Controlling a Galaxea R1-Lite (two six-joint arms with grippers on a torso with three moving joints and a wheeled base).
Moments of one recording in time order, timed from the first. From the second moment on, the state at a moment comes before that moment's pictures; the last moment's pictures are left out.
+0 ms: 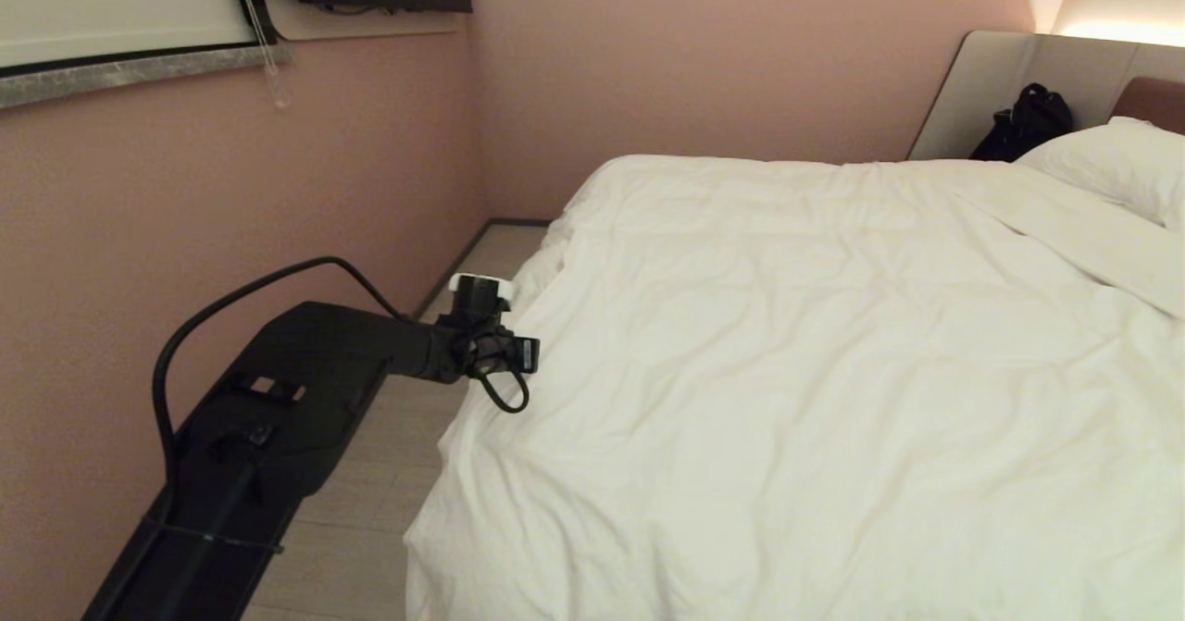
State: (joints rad) left arm -0.27 2.65 -1.95 -0.12 -0.06 -0.09; right arm 0.01 0.00 -0.01 0.04 -0.01 0.00
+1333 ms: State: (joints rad) left arm -0.27 2.64 -1.88 -0.10 -0.20 0.06; right arm 0.01 0.00 -0.01 0.04 -0.01 0.00
